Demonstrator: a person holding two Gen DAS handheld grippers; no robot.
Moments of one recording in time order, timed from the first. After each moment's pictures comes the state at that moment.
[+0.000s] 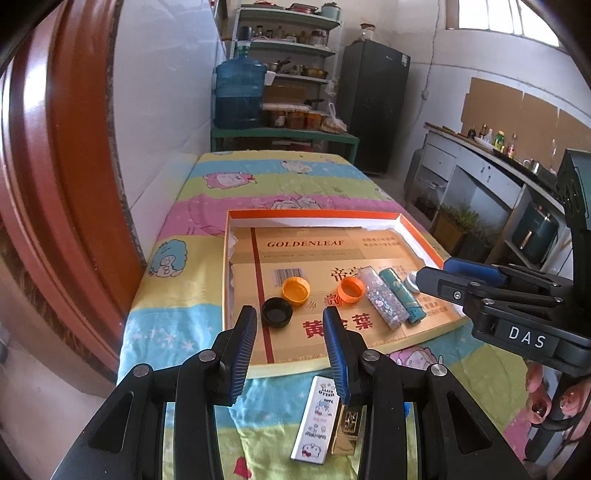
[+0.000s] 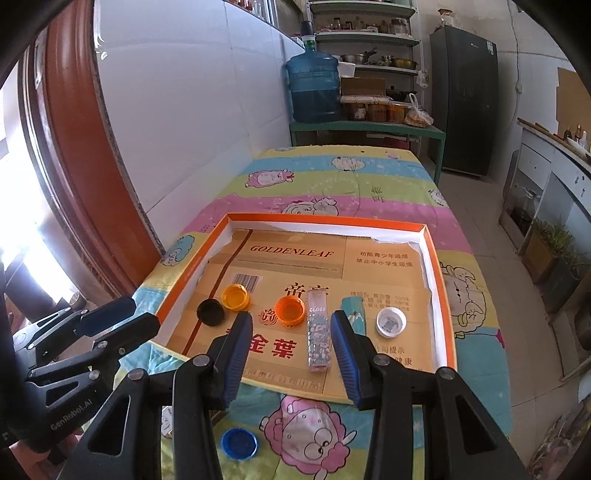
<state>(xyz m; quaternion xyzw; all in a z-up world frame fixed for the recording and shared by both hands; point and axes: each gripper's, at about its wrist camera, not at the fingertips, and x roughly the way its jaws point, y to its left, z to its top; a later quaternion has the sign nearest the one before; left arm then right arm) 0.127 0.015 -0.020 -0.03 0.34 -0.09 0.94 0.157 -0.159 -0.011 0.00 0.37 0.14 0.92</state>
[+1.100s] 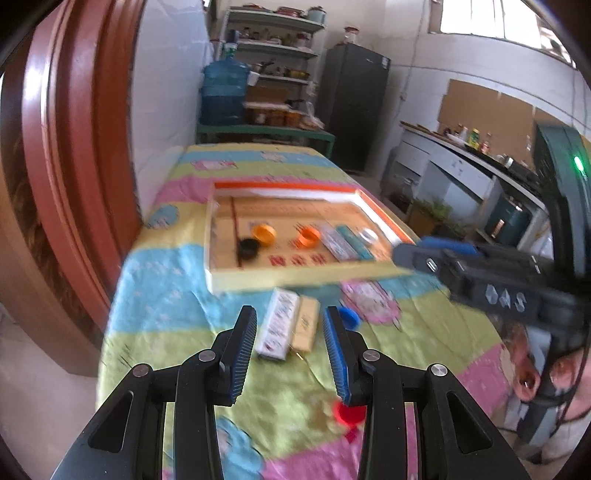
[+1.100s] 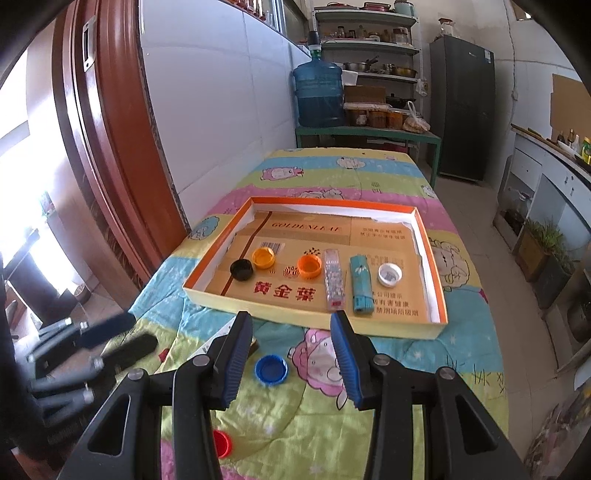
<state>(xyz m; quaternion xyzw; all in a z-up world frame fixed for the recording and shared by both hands) 0.027 0.010 -0.033 -0.04 0.34 -0.14 0.93 0.070 -0.159 -0.006 -0.01 0.36 0.14 0.92</state>
